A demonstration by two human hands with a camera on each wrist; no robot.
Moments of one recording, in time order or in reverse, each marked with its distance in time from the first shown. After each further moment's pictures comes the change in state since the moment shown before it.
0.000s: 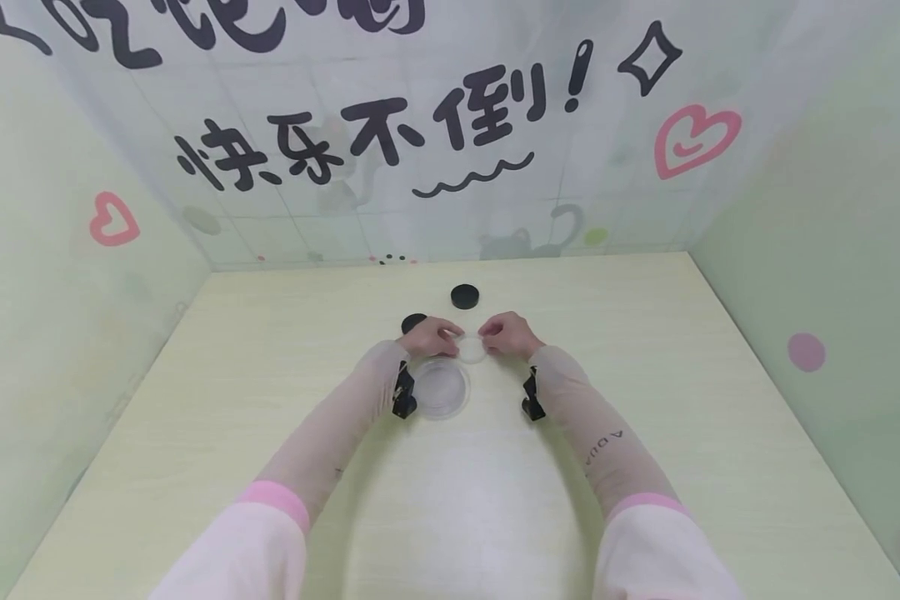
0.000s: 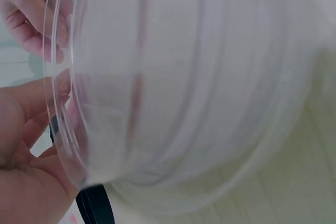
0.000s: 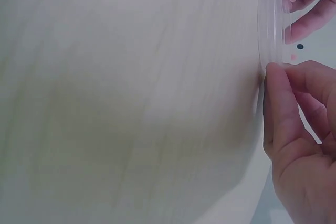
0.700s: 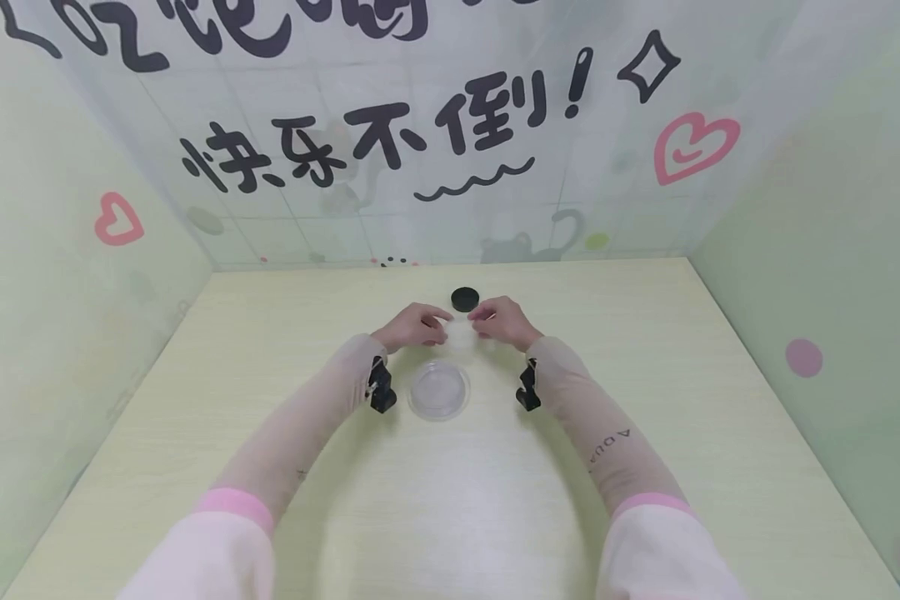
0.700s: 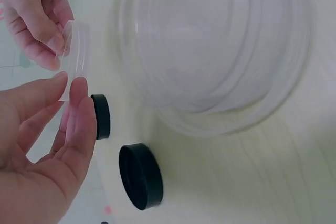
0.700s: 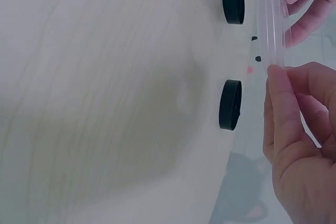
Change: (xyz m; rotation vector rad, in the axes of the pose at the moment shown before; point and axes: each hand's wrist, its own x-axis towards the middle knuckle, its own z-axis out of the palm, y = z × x) left_hand -0.026 0.008 -0.032 -0.261 0.003 0.074; right_hand 0.000 -0.036 -0.009 0.036 -0.002 -0.049
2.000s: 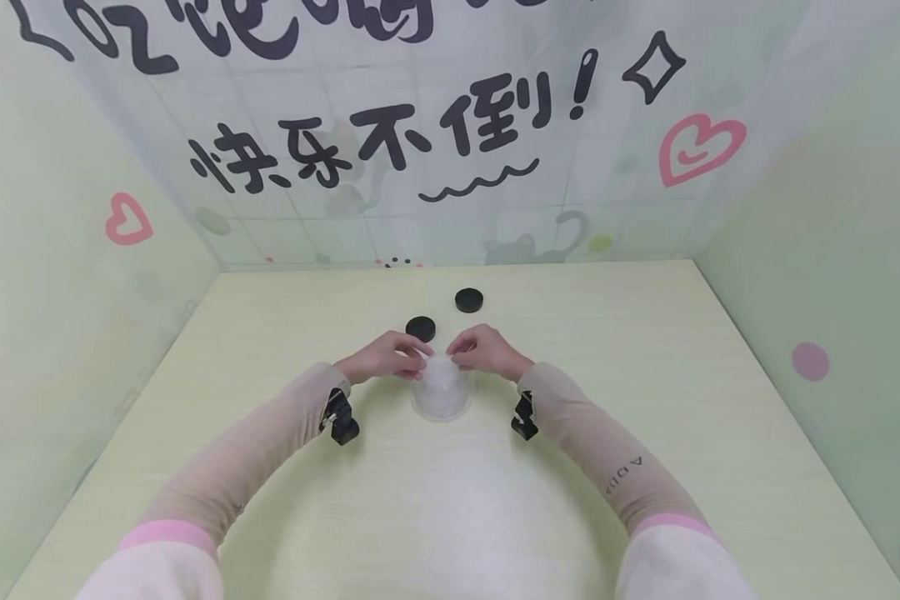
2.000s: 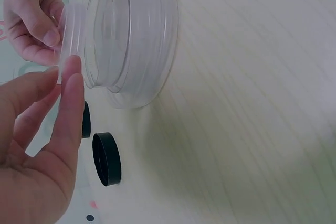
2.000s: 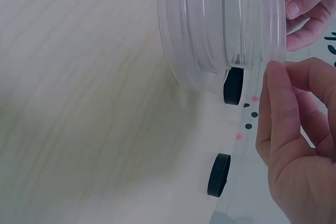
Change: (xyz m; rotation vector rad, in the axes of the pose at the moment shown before) left_hand -0.047 -0.035 -0.007 -0.110 -0.091 -0.023; right_hand -0.031 -0.018 0.038 0.047 -0.155 -0.061
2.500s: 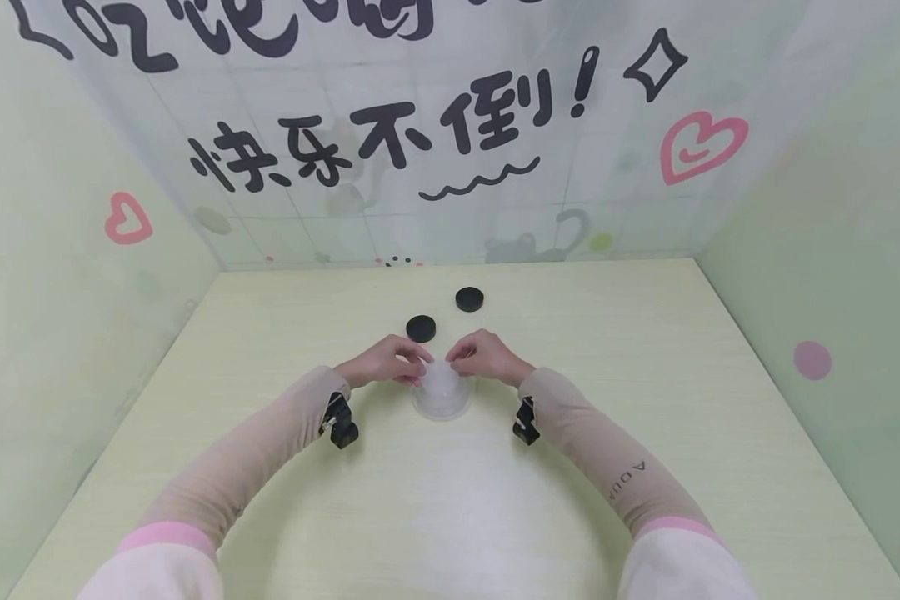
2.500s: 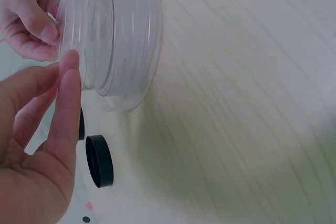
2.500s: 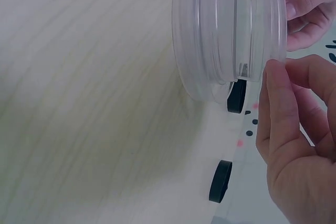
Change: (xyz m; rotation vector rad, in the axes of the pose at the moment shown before) left_hand -0.002 -0.006 0.003 0.002 -0.023 0.009; right_hand -0.001 0.010 0.004 -0.045 -0.029 -0.009
